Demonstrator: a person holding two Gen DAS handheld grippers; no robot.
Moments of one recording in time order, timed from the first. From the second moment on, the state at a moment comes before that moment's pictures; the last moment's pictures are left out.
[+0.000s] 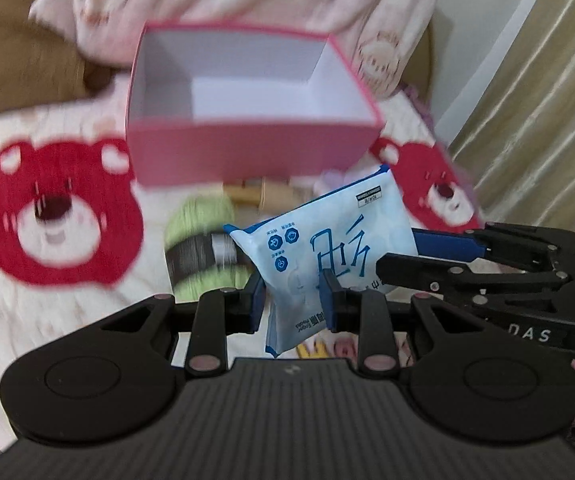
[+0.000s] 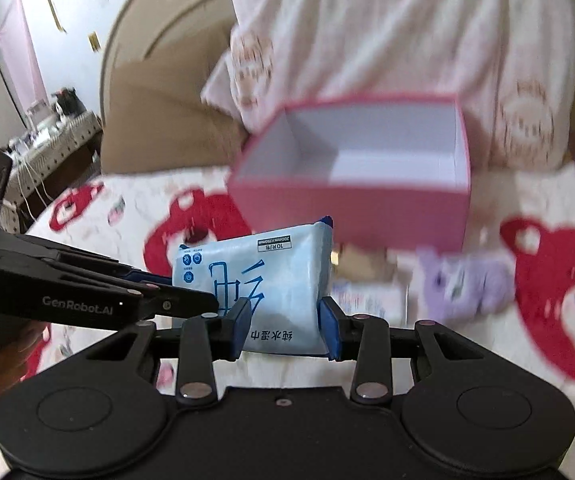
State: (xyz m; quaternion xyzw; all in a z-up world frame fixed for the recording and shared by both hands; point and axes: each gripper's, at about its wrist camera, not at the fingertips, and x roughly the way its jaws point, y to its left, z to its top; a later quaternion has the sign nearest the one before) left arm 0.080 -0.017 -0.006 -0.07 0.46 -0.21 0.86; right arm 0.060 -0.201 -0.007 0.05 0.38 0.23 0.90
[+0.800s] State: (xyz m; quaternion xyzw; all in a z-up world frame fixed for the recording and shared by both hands) left arm 0.270 -0.067 0.030 -0.09 0.43 -0.17 0.88; right arm 0.242 -0.216 0.027 -0.01 0.39 0.16 0.90
